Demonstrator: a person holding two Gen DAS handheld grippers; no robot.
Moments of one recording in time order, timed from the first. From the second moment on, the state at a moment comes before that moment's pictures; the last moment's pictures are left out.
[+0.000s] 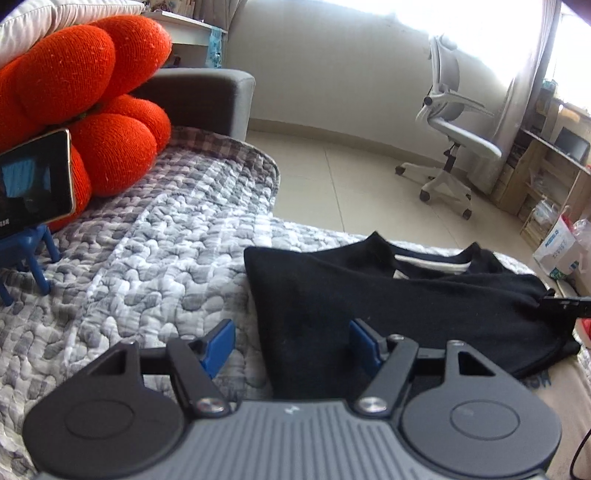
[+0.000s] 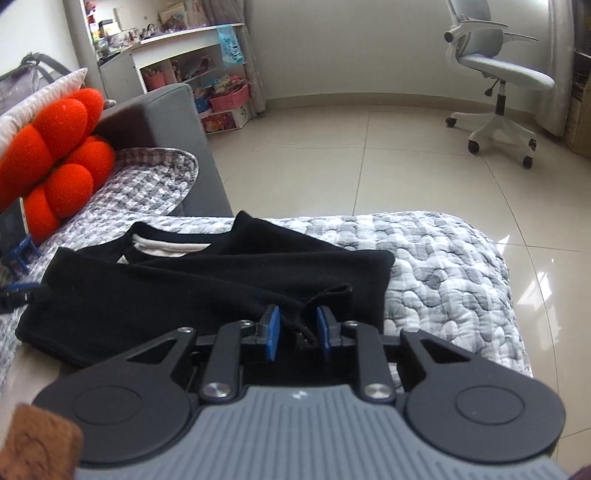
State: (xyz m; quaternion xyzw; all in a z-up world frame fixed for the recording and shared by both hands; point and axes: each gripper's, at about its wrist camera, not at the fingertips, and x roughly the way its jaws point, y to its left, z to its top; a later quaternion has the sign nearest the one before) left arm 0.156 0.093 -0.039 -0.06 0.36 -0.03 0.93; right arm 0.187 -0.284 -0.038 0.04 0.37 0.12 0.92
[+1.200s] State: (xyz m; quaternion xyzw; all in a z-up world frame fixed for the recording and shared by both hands) left arm 0.152 0.079 -0.040 -0.03 0.38 -0.02 0.92; right arm 0.155 -0.298 -0.022 -0.02 0.45 0.20 0.87
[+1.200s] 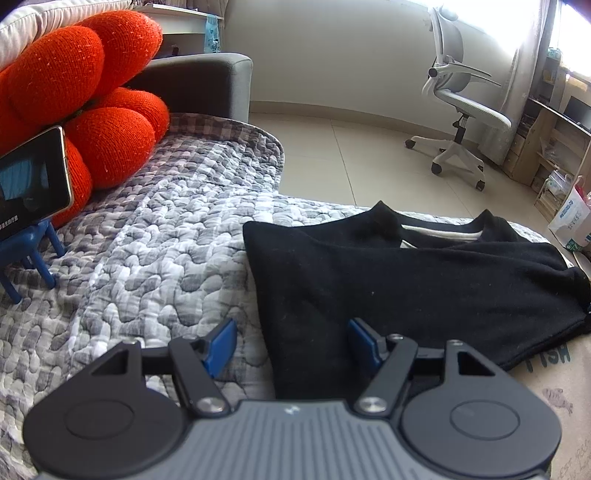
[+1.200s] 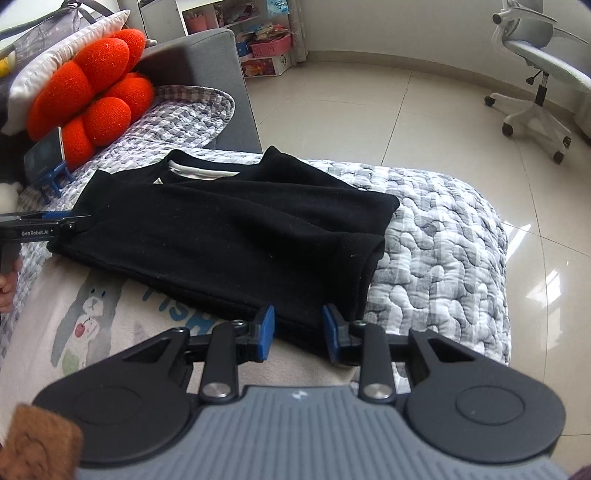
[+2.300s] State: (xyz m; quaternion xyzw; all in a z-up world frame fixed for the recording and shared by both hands) left arm 0.152 0.085 -0.041 -0.04 0.39 -0.03 0.92; right arm 0.186 -0.293 -0.045 -0.03 0.39 0.09 0.92
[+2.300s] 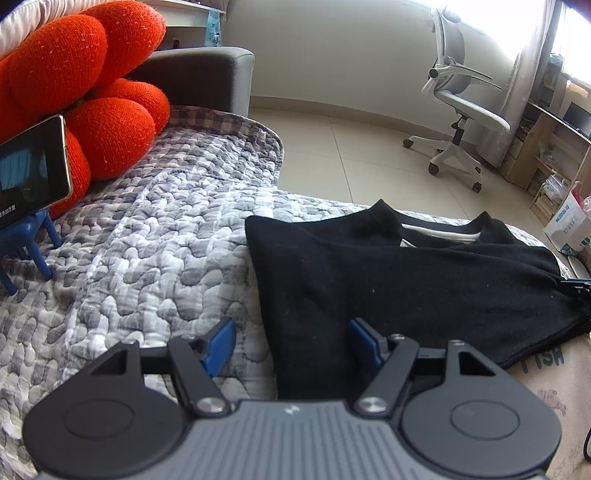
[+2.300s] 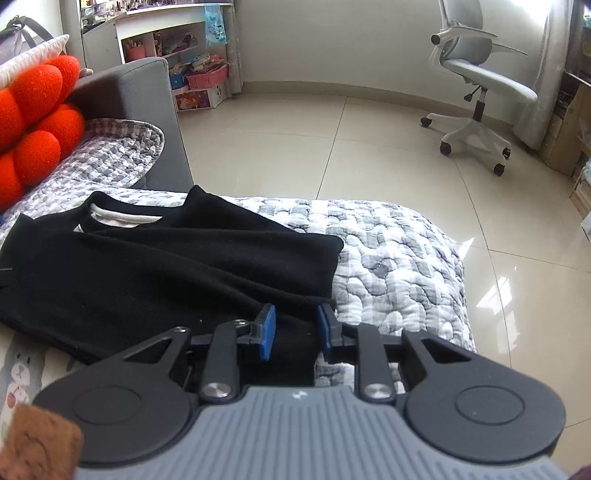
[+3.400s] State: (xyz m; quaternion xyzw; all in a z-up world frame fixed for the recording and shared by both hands) left arm 0.108 0.065 -0.013 -0.04 0.36 -0.03 0.93; right arm 0.033 -0.344 0.106 0.12 0.13 0.15 0.97
